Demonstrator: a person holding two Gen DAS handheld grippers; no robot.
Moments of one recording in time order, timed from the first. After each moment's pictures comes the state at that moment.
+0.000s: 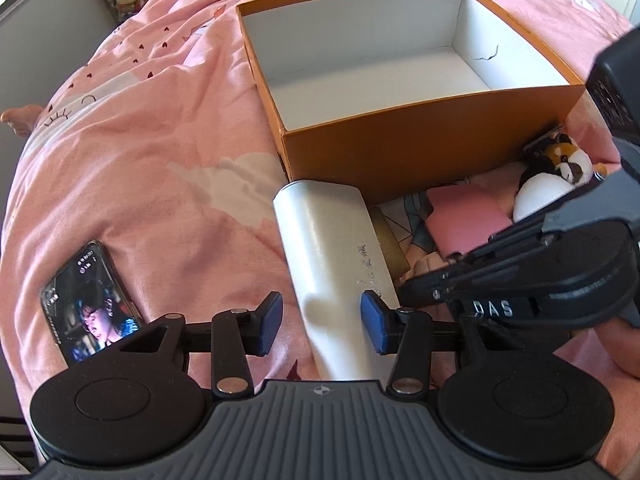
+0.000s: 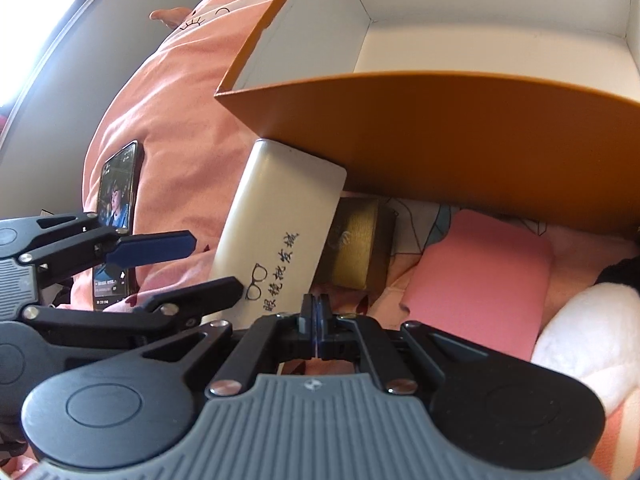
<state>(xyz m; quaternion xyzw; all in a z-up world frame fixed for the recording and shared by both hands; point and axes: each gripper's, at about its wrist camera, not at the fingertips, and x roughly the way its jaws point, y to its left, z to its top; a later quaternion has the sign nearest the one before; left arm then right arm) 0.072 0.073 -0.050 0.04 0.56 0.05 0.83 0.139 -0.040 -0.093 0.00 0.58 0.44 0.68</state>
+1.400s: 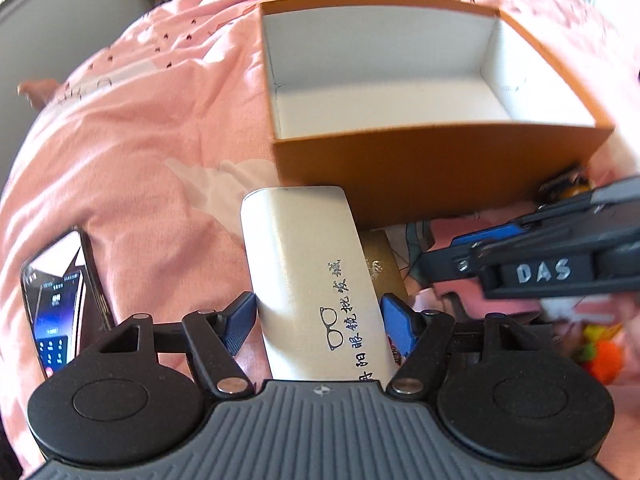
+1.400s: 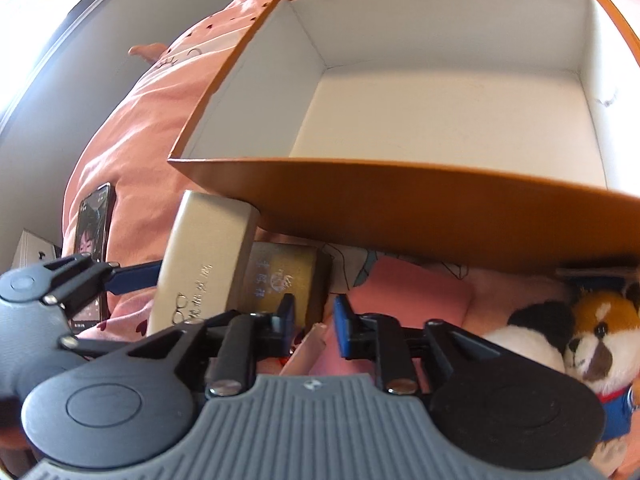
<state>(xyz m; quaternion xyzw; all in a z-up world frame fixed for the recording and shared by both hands) 0.082 0.074 -0.047 -0.02 0.54 0.09 0.84 0.172 -0.065 -0.078 -0.02 0.55 0.42 0.72</state>
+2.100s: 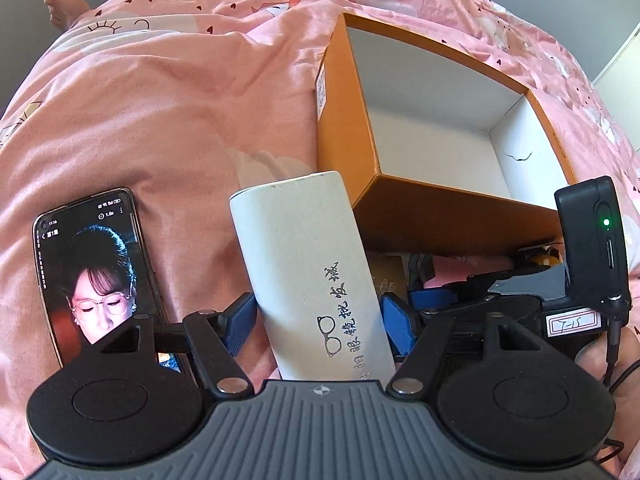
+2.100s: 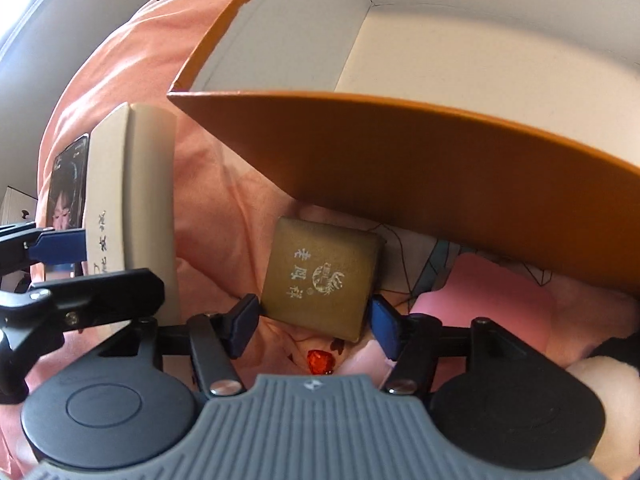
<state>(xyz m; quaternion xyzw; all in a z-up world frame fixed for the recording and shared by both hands) 0.065 0.139 -0.033 -0.16 0.53 0.08 0.83 0.162 0.003 -0.111 -0.07 0.59 0.42 0.68</state>
